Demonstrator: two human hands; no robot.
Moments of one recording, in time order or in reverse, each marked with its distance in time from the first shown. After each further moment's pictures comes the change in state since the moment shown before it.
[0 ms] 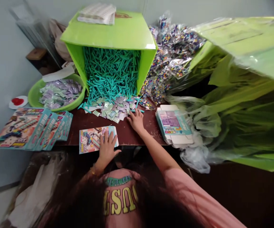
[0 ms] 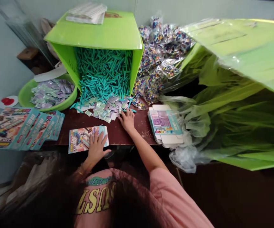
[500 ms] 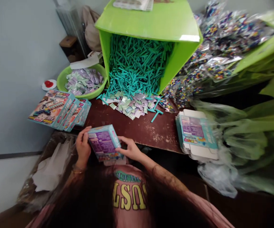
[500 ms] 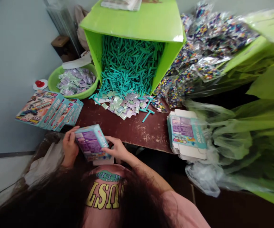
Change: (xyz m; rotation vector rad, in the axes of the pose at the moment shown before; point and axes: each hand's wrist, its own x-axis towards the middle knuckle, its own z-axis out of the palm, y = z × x) left_hand -0.070 -0.077 -0.076 -0.901 0.779 -0.725; right_hand -0.097 -0.138 -0.047 1.010 -0.482 -0.285
